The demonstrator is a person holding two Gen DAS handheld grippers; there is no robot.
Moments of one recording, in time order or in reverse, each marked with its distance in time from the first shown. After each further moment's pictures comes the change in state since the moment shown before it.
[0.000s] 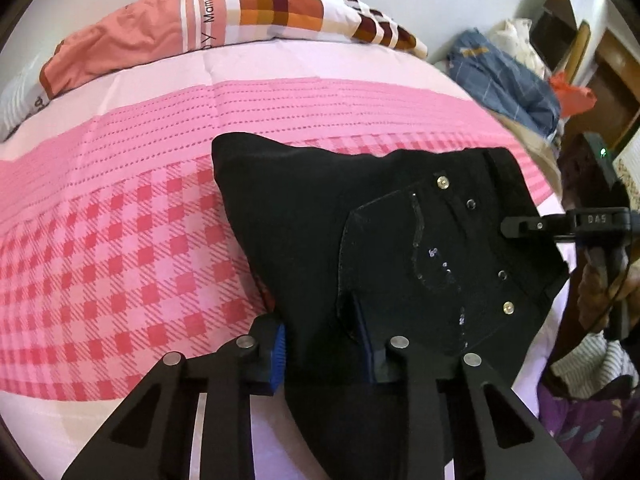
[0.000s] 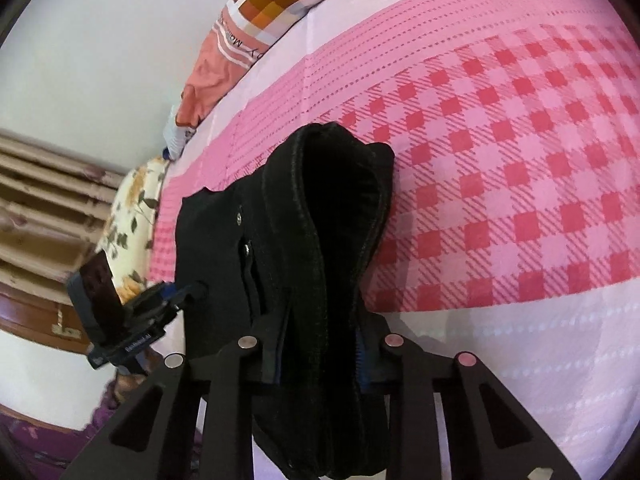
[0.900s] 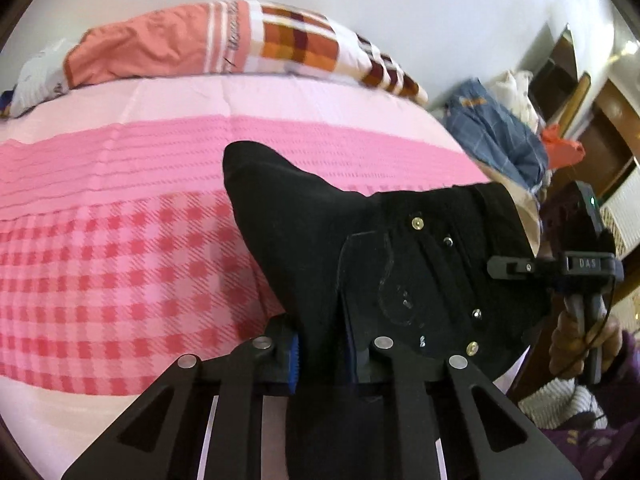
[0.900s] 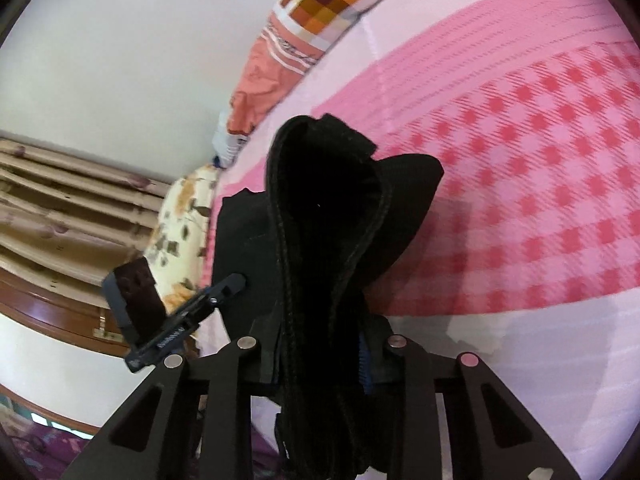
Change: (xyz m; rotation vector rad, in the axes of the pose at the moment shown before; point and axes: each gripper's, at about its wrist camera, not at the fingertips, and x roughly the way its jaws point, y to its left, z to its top) left arm -0.053 0.024 0.000 -0.122 -0.132 -0.079; right arm 0.004 0.050 0.009 0.038 -0.032 0.207
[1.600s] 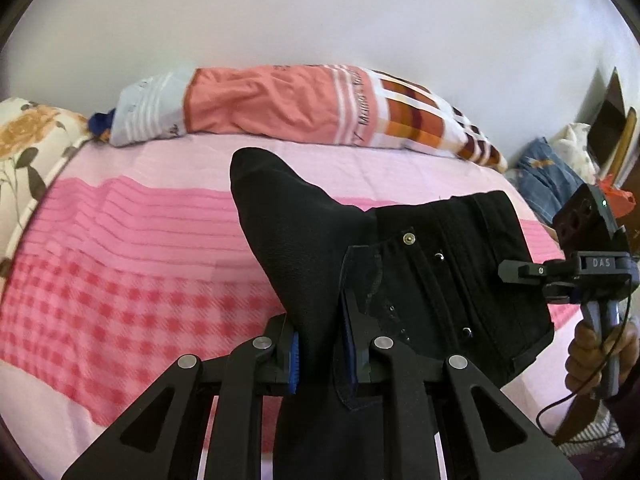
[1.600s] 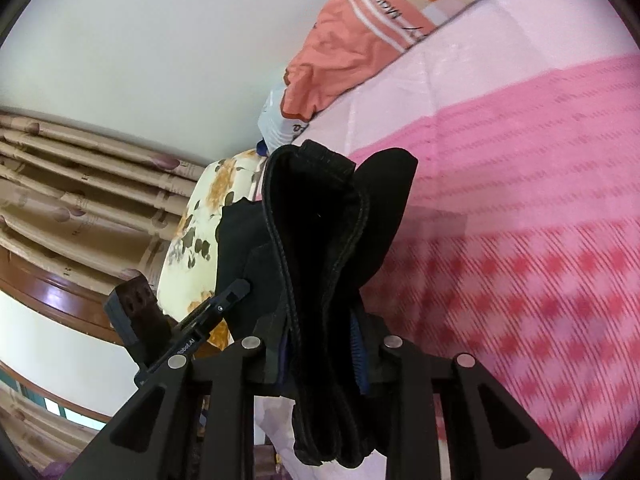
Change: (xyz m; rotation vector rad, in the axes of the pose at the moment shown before) left arm -0.068 0.116 0.044 -0.066 -0.154 0.239; right arm 0.136 0.098 0.073 -0.091 0.083 0.106
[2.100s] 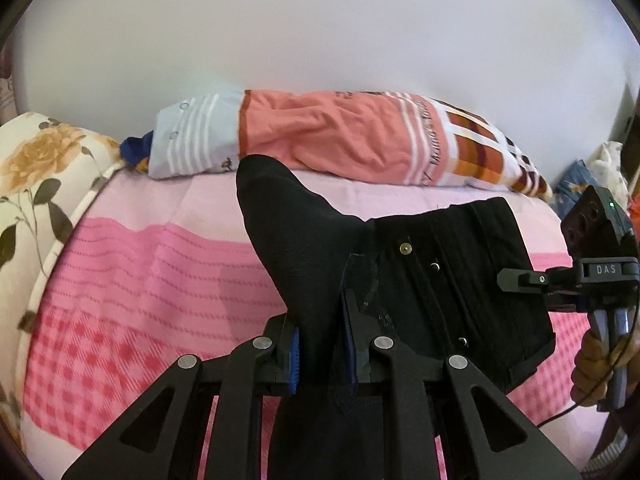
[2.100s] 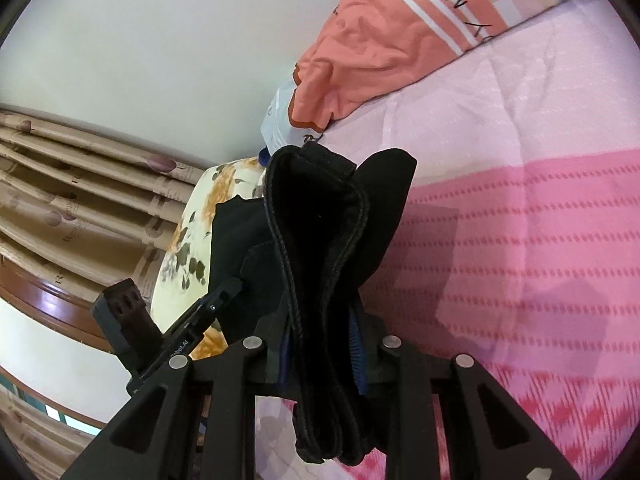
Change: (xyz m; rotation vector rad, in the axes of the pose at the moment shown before) left arm 0.027 0.074 0.056 -0.015 -0.057 0.108; right arm 0.076 0.014 0.065 -0.026 0.019 0.011
